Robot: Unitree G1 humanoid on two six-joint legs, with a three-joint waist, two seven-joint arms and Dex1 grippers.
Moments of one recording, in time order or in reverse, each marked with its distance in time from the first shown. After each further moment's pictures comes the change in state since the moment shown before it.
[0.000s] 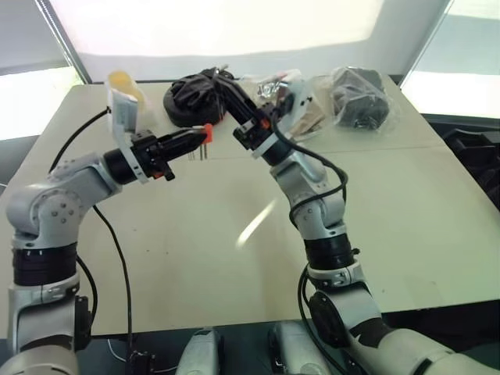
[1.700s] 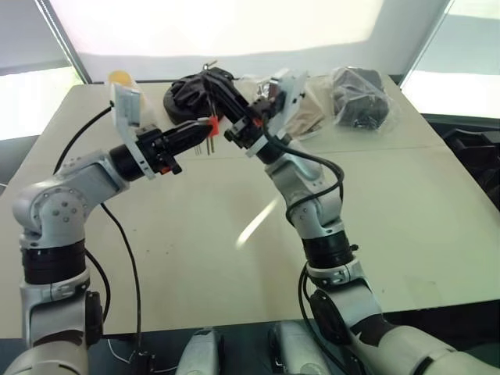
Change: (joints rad) left arm -0.016 -0.067 0.036 -0.040 -0.058 0.062 0.100; right arm -0.023 -0.015 0.045 0.011 -0.013 -0.039 0.002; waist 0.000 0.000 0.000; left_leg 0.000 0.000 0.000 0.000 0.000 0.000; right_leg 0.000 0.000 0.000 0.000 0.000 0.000
